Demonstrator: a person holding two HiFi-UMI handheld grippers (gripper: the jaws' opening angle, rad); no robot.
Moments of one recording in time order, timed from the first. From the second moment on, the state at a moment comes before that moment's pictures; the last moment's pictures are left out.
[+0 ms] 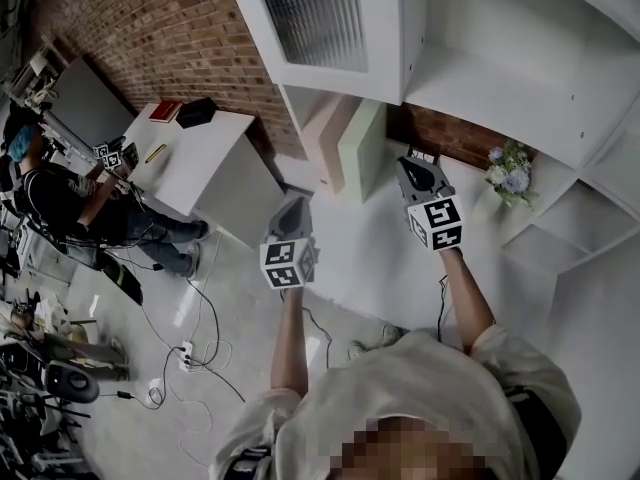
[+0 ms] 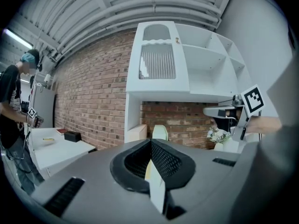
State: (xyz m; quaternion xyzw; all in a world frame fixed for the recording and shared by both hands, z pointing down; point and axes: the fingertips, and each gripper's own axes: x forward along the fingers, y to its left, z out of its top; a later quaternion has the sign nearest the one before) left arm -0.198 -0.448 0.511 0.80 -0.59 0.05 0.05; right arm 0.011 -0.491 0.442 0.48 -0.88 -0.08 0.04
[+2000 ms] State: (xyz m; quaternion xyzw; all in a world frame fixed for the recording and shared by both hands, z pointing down) left arm -0.188 -0.474 0.508 0.82 -0.57 0.03 0.05; right arm 0.007 -0.554 0.292 0.44 -0.89 -0.09 -0.01
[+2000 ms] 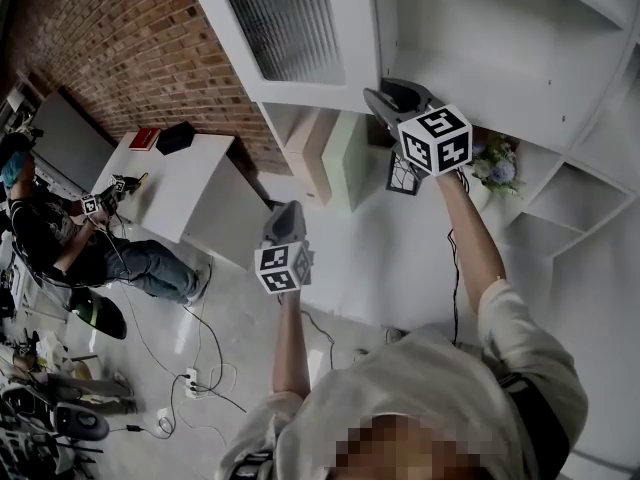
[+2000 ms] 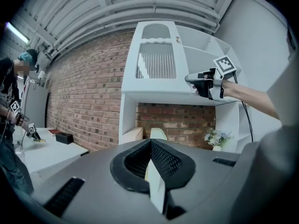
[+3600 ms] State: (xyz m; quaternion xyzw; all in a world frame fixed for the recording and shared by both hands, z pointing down) left arm -0.249 -0.400 0.487 0.79 -0.61 0.03 0.04; right arm -0.077 -0.453 0.285 0.43 -0.89 -0.13 0.00
